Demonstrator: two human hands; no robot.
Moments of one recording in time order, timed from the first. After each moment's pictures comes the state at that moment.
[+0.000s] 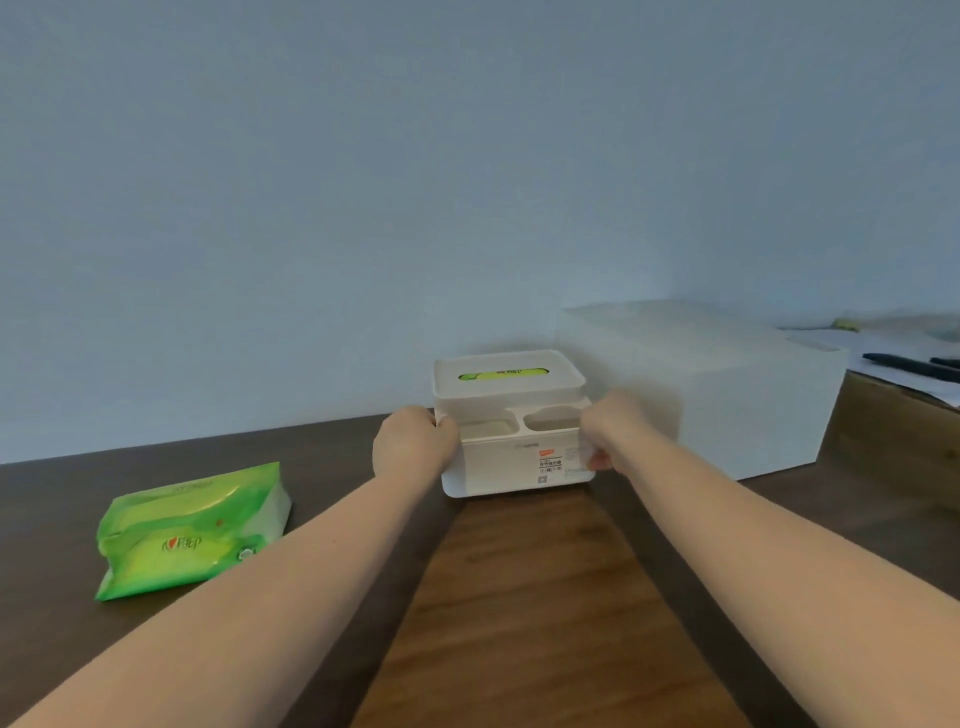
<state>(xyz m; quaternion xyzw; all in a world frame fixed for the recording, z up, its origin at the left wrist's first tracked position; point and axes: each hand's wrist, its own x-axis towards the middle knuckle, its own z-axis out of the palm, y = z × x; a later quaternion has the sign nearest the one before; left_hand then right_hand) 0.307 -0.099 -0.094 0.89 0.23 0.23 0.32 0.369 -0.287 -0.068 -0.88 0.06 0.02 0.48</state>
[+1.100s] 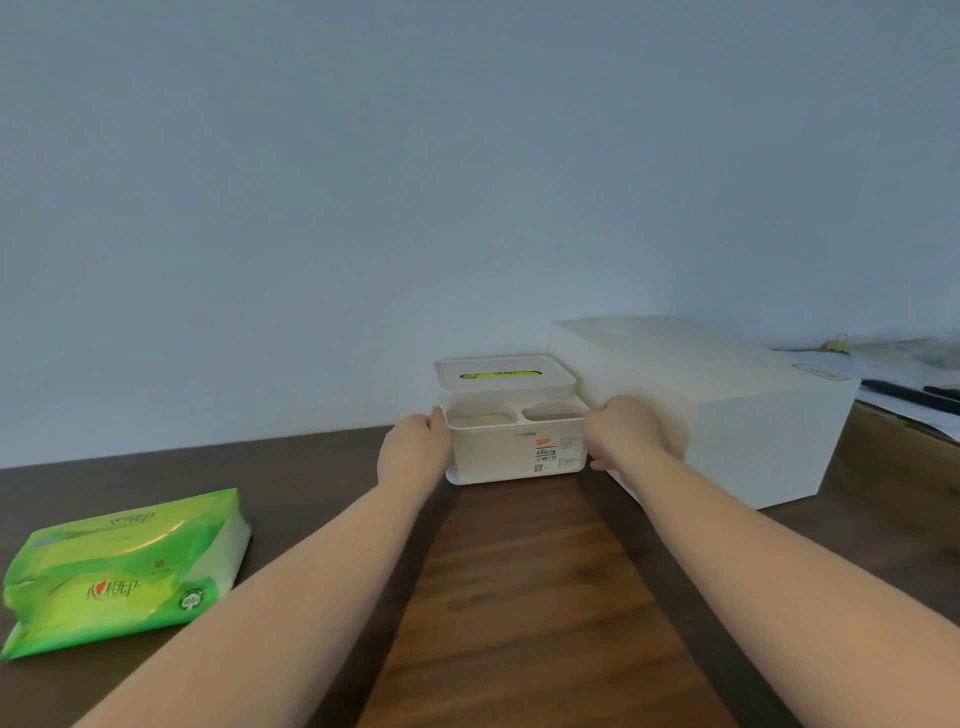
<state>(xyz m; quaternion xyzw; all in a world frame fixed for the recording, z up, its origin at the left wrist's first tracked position) 0.364 -0.093 -0.104 0.87 0.21 0.23 0.39 0.409 -0.293 -0.067 -0.91 0.04 -0.03 0.42</state>
